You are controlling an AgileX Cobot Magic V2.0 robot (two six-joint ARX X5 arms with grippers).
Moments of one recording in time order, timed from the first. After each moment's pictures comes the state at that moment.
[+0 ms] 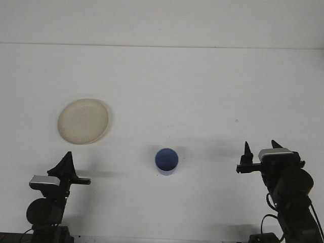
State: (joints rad) left arm -0.03 0.01 0.03 0.15 0.00 -0.02; right arm 0.12 0.57 0.66 -0.40 0.03 0.00
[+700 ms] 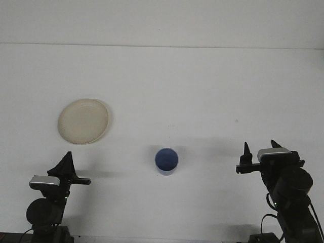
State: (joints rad) left arm -0.03 0.01 0.03 0.15 0.00 -0.02; right arm 0.12 0.57 0.66 -0.40 0.03 -0.02
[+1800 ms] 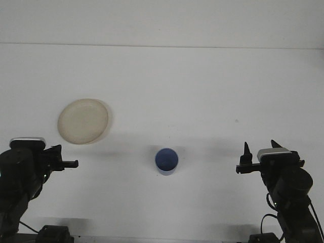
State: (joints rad) left arm -0.03 0.73 1.04 -0.82 0.00 -0.04; right arm 0.12 0.57 0.66 -0.40 0.03 -0.02
